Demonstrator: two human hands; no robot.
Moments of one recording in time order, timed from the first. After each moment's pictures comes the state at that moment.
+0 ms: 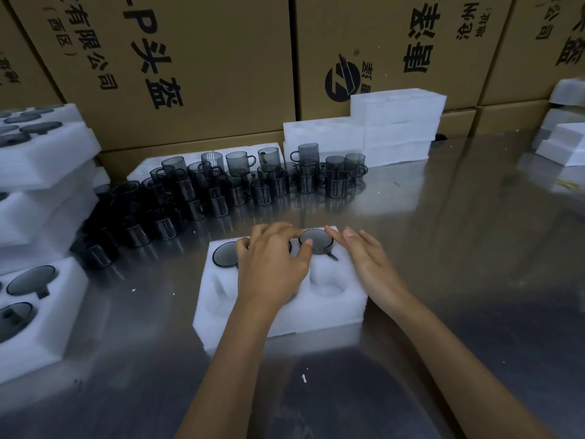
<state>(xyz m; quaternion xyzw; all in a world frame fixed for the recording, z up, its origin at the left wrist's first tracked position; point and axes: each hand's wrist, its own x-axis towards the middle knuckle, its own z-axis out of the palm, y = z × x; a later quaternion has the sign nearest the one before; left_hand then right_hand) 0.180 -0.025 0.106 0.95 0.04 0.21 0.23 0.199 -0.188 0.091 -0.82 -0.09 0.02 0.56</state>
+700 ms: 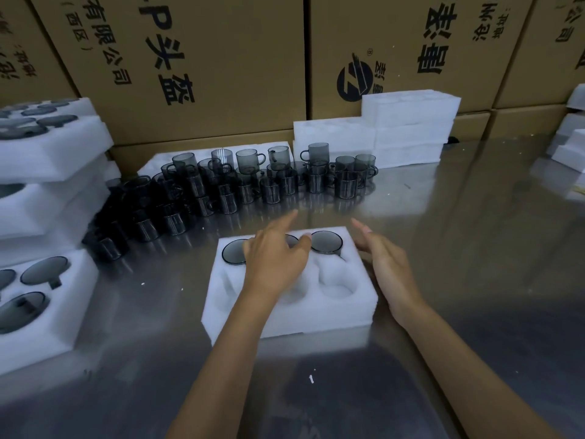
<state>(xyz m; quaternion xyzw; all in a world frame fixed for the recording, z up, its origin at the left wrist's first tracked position) 0.186 -0.016 0.111 0.90 0.06 0.16 0.41 0.210 -0.190 0.077 -0.69 -0.02 -0.01 0.73</state>
